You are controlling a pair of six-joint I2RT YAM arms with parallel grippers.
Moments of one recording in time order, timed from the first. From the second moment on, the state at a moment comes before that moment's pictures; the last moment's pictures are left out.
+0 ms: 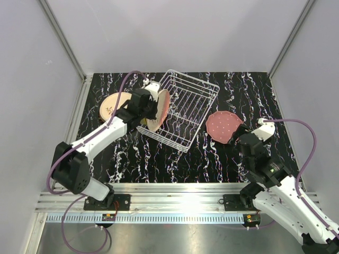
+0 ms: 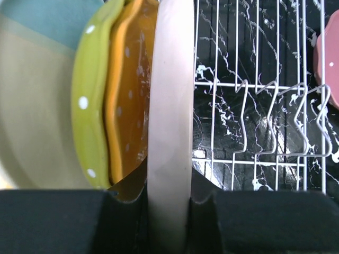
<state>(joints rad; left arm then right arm) -0.54 1.47 1.13 -0.24 -0.08 -0.10 0.60 0.59 0.67 -0.65 0.76 0.67</state>
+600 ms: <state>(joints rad) -0.53 1.53 1.21 -0.24 -0.06 -0.11 0.60 0.59 0.67 -0.65 0.74 0.66</state>
